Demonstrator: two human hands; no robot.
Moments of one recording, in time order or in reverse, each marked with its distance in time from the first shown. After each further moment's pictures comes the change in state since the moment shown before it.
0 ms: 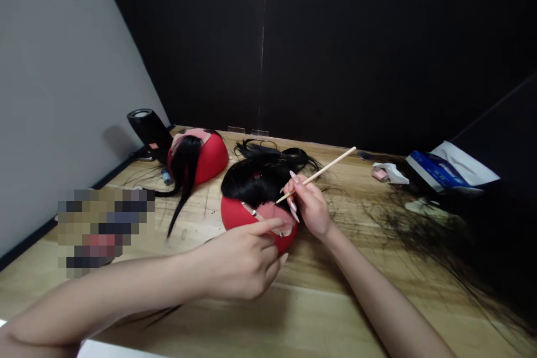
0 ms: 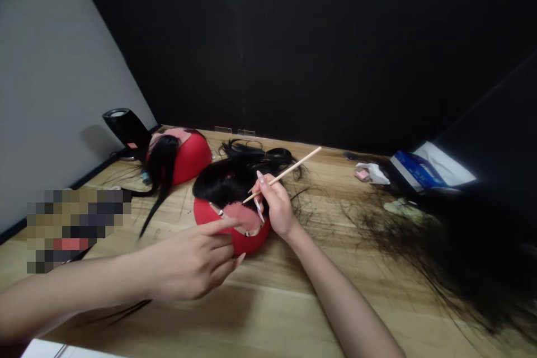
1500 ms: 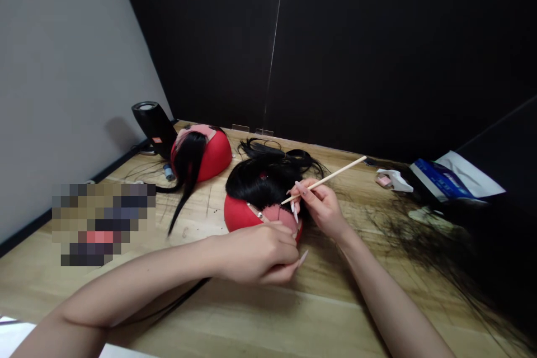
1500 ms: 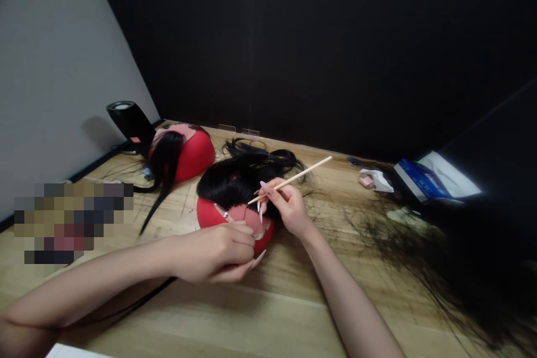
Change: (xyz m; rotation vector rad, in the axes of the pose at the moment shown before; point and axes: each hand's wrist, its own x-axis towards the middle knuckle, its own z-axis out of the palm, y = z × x) left_hand 0.010 -0.015 0.027 -0.682 0.031 -0.174; right_hand 0.004 -0.004 -0.019 -0.114 -0.165 -0.089
